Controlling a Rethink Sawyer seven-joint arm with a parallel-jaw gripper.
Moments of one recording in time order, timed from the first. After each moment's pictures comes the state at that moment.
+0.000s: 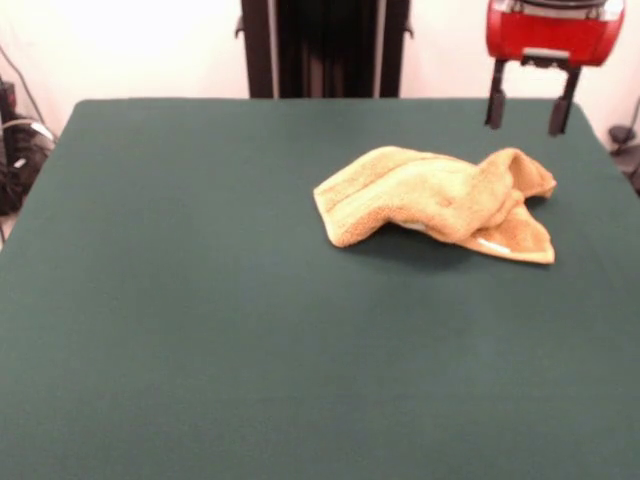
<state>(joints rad) 0.18 -0.64 -0.22 1.63 0.36 0.57 1.82</state>
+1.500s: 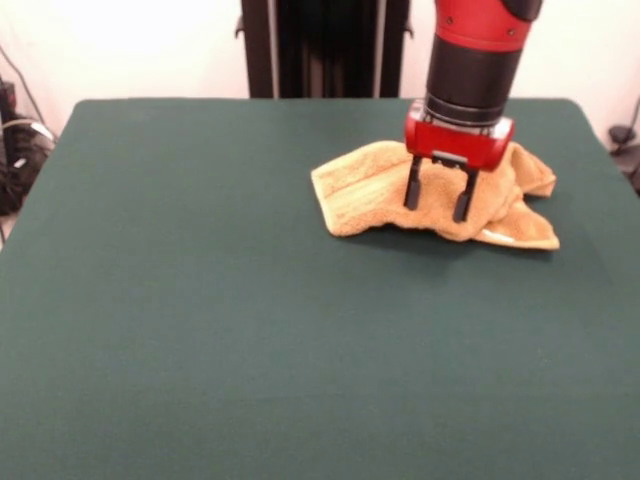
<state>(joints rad) 0.12 -0.46 -0.17 1.77 0.36 0.16 1.82</state>
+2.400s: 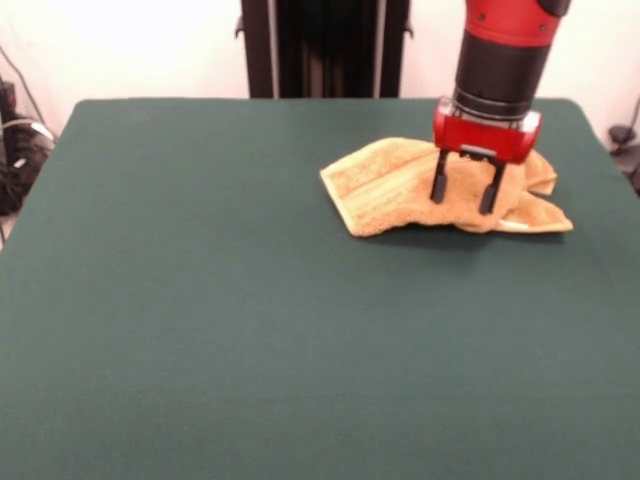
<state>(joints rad) 0.18 -0.47 -0.18 1.79 0.39 0.16 1.82</state>
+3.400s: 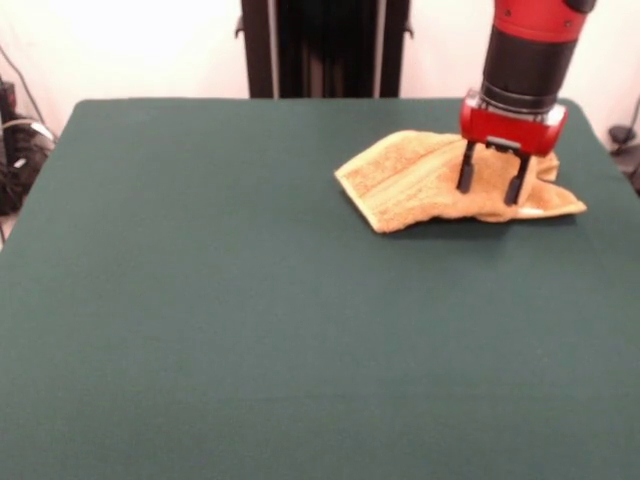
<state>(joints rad) 0.24 -0.47 -0.18 1.85 0.54 0.14 1.83</state>
